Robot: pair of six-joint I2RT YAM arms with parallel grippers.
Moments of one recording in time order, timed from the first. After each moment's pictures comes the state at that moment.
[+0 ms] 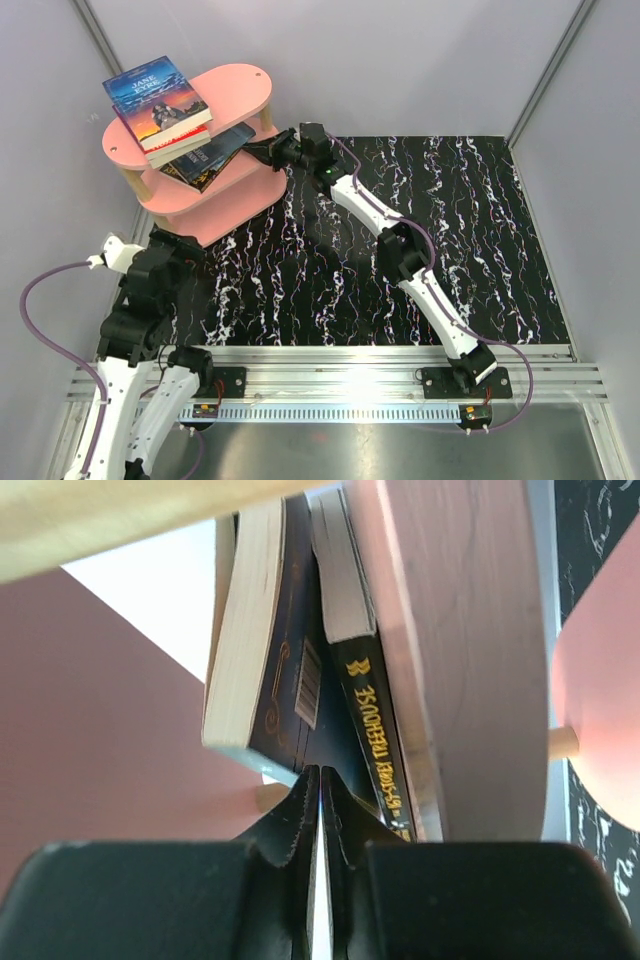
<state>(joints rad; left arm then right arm) -0.20 0.50 0.82 -0.82 -0.49 -0.98 0.64 2.77 2.66 0.09 -0.45 1.78</state>
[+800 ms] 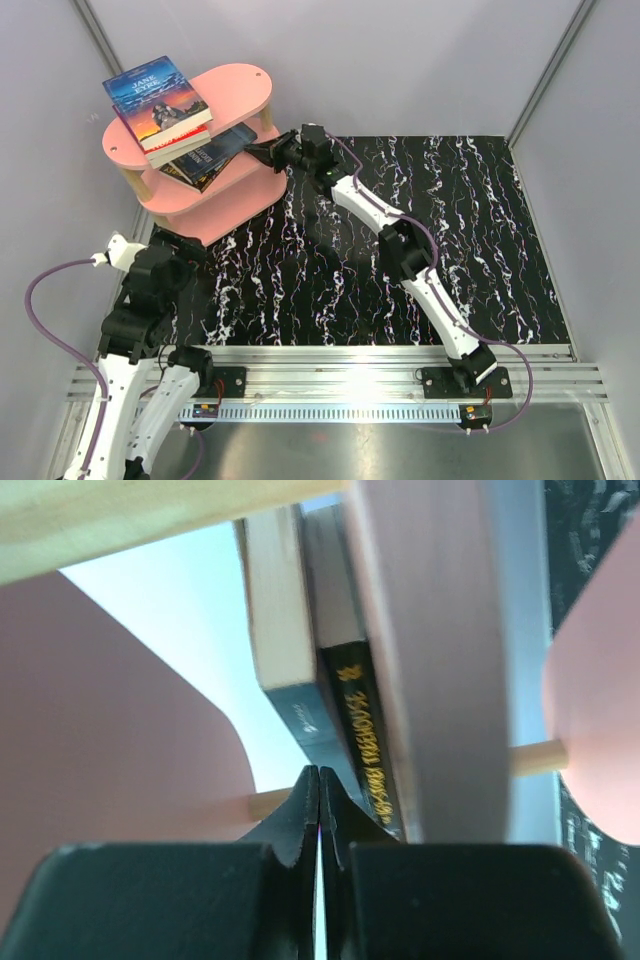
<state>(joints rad) -0.20 0.52 0.82 -0.83 -0.45 -0.98 0.64 2.74 2.56 0.15 -0.41 1.76</state>
